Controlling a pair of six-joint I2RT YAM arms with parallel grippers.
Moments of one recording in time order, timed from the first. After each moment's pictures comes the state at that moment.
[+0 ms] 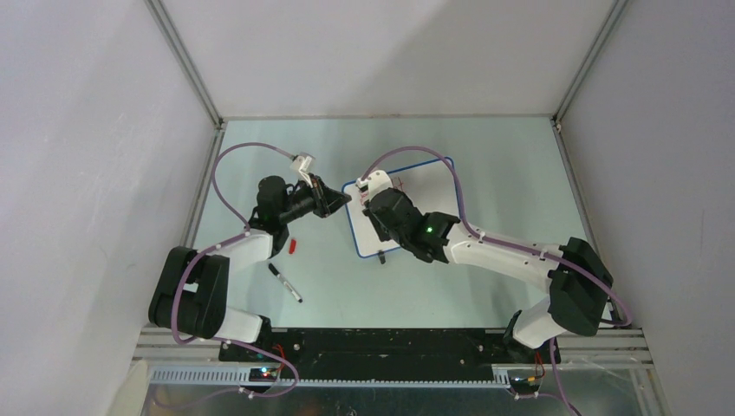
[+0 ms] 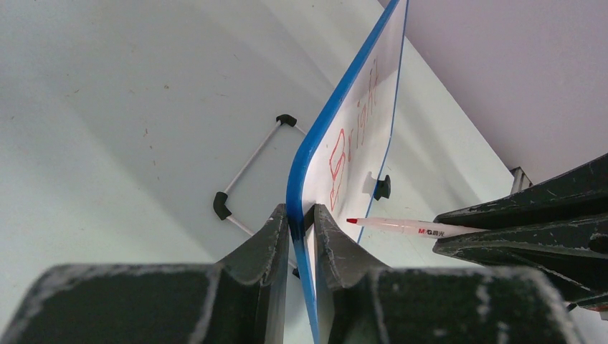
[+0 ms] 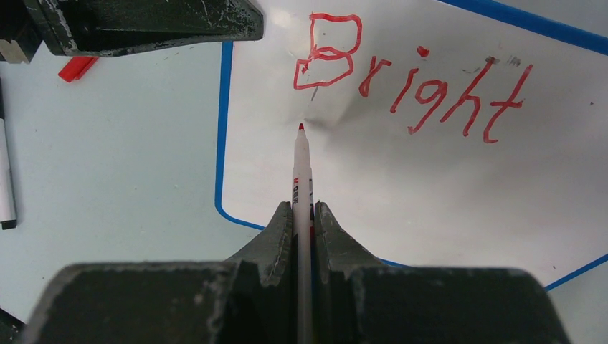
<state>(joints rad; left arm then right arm) -0.24 1.41 0.58 0.64 0.67 -0.44 1.02 1.52 1.15 -0.27 0.40 0.19</state>
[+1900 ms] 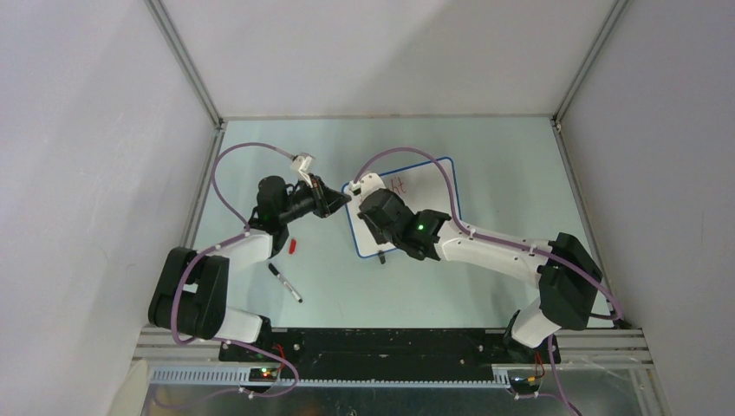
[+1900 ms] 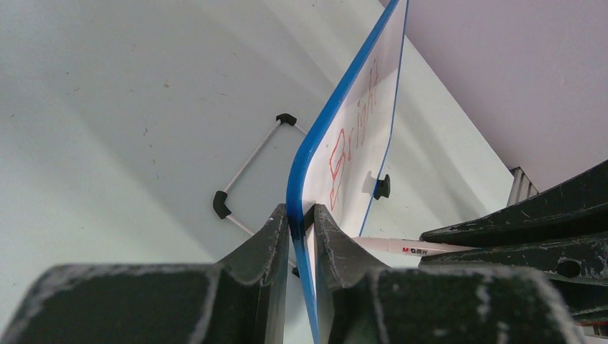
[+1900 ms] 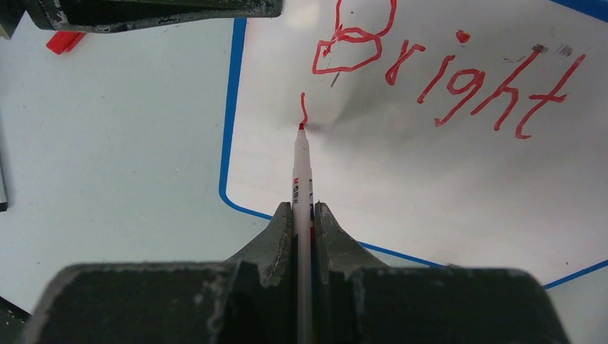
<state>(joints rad) -0.24 1.41 0.58 0.63 0.67 -0.44 1.03 1.58 1.21 -0.35 0.38 0.20</state>
